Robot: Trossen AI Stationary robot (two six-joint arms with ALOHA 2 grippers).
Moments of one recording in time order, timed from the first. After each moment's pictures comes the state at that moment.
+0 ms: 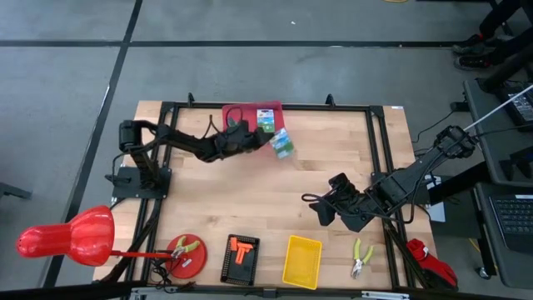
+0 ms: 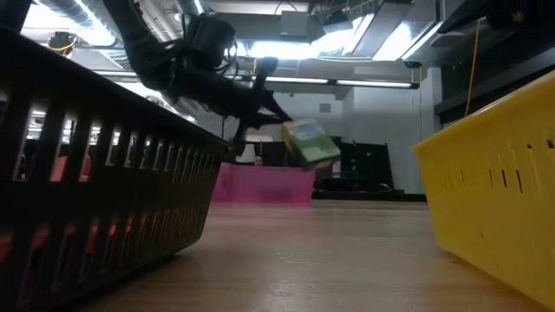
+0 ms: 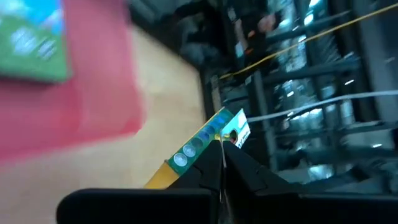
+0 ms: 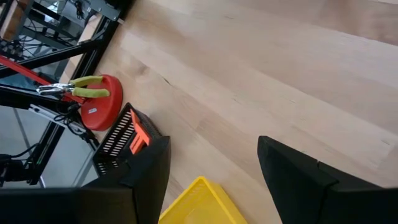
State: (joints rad) left arm 0.27 1.73 0.75 0.78 -0.24 -1.35; right arm 0.64 1.30 1.11 -0.76 0.56 1.53
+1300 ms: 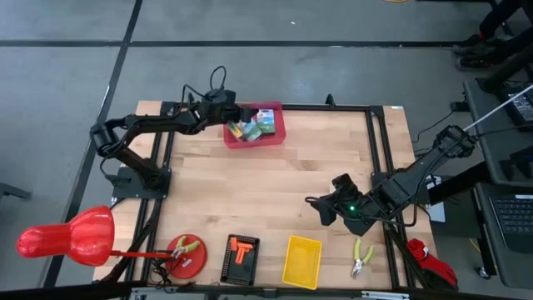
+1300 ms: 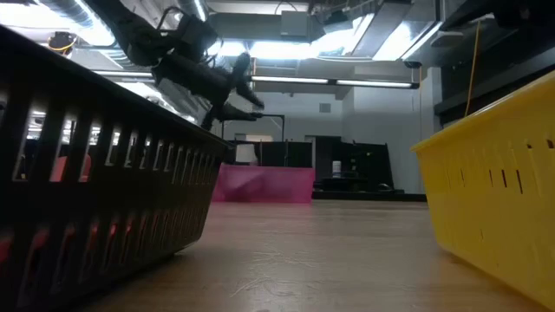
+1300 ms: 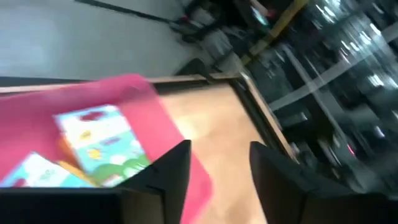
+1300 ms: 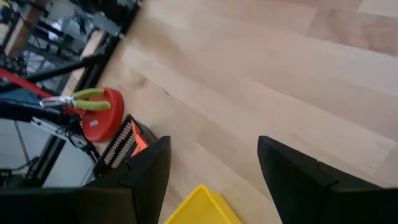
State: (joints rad) left arm 0.60 1.49 0.81 0.35 0.11 -0.80; right arm 0.68 1.30 1.11 -0.78 0.64 1.59
